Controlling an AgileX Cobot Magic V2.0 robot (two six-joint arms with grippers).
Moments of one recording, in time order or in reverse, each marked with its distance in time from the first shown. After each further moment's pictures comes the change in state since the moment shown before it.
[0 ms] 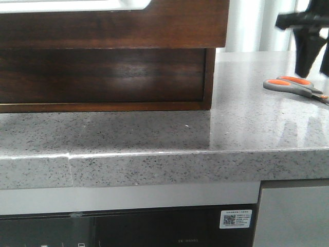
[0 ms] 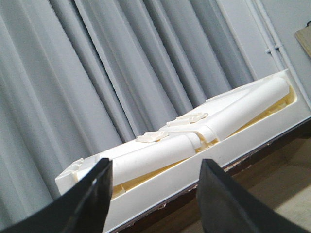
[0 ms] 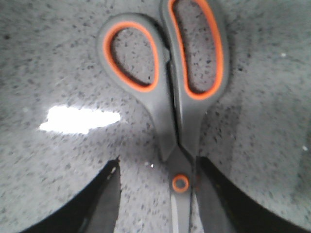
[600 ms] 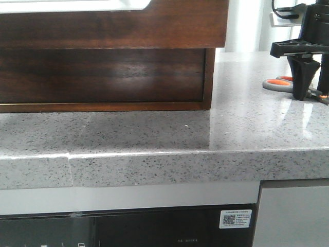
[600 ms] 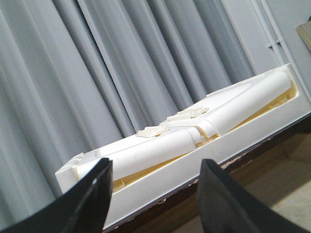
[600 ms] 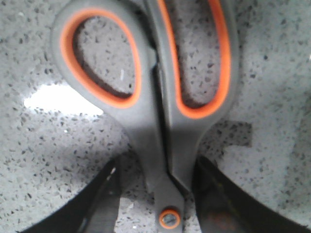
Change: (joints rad) left arm 0.000 0.000 0.000 -0.003 0.016 0.000; right arm 0.000 0.085 -0.021 -0.029 0.014 -0.002
